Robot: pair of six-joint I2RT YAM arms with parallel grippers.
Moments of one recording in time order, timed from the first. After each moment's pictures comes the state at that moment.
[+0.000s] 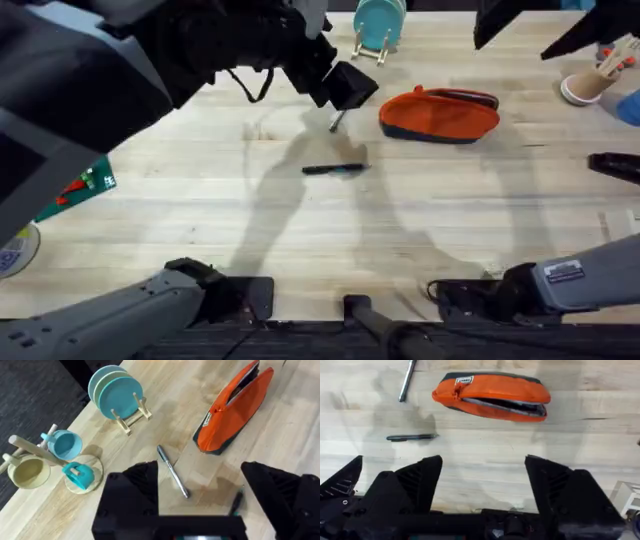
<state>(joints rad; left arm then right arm) -0.40 1.29 1.12 -0.48 0.39 0.46 0.04 1.72 2.06 -1.68 -0.12 0.13</state>
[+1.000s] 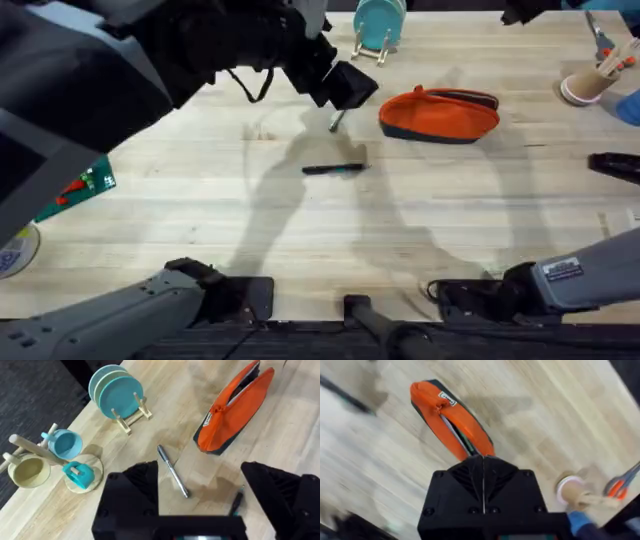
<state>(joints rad) -0.40 1.29 1.12 -0.48 0.39 0.46 0.04 1.75 2.06 -1.50 -0.11 -0.74</state>
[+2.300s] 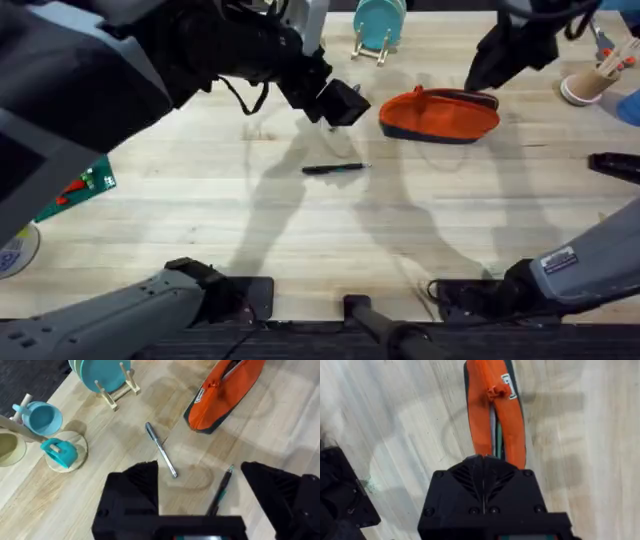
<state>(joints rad) -0.40 1.29 1.12 -0.61 0.38 0.46 -0.01 1.88 1.84 -1.53 -0.28 -1.28</state>
